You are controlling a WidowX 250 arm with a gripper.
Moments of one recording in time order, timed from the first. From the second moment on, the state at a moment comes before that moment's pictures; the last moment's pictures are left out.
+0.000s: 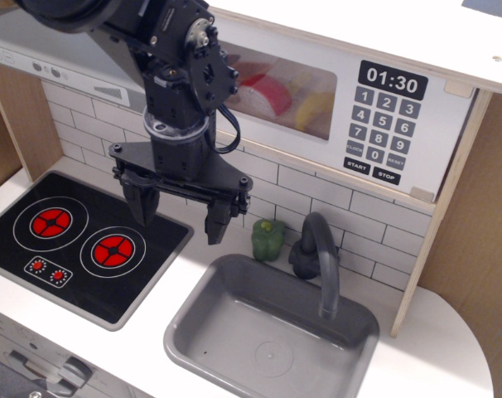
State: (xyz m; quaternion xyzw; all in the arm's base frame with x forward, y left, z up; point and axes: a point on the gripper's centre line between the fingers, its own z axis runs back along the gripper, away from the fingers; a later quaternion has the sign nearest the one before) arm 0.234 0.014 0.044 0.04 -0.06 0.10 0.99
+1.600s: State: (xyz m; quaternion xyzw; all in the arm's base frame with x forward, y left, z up) arm 0.324 0.092 0.093 0.03 -0.14 0.09 0.99
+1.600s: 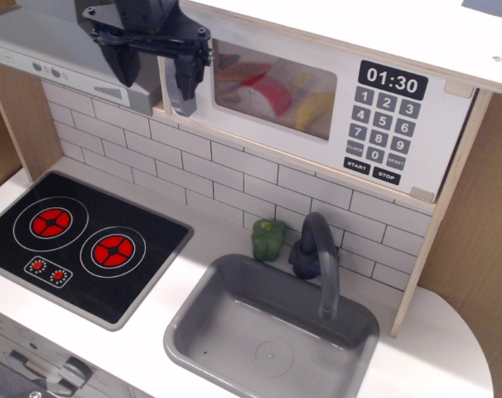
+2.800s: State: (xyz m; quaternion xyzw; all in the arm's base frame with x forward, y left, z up) arm 0.348 0.095 0.089 0.01 -0.20 0.07 0.98
